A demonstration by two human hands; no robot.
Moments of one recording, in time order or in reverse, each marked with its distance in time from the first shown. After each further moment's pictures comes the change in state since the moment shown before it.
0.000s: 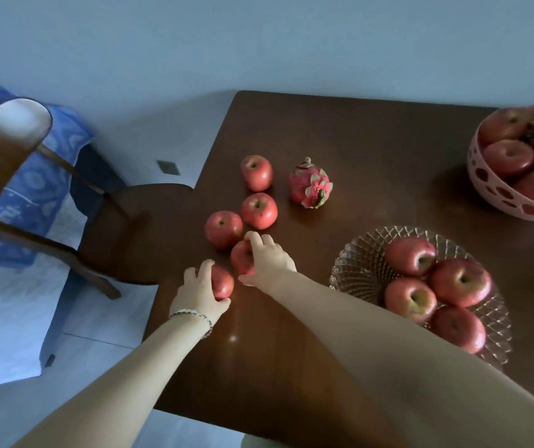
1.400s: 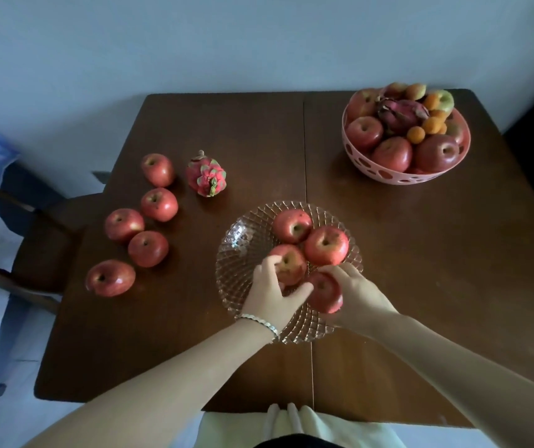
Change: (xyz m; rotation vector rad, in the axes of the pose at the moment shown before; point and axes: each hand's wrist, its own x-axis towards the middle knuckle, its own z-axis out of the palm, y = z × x) left_hand -0.136 0.220 0.107 -0.533 -0.122 0.377; right_hand -0.215 0.251 -0.081 0.099 0.129 0.100
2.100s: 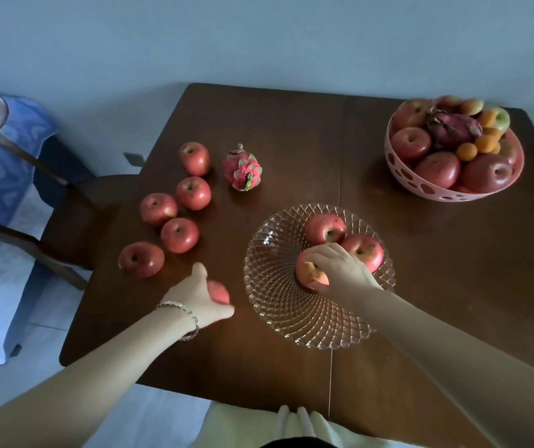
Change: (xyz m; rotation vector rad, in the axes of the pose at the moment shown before) left_hand 0.049 -0.168 -0.097 0.593 0.099 -0.281; right_hand 0.058 -0.052 0.004 -0.304 -0.019 -0.327
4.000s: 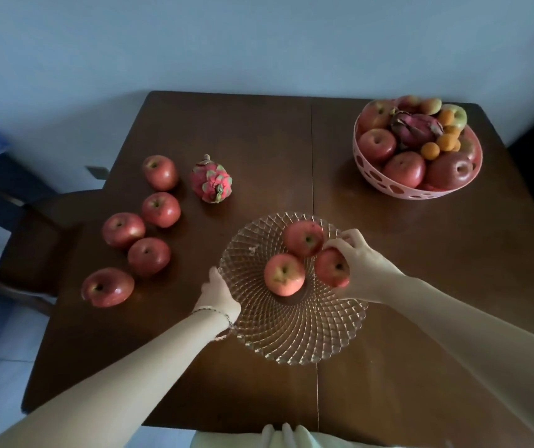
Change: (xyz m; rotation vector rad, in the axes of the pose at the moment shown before) left_hand -0.035 0.112 -0.035 -0.123 -0.144 -0.066; right_hand -0.013 0.061 -0.029 0.124 -0.045 0.278
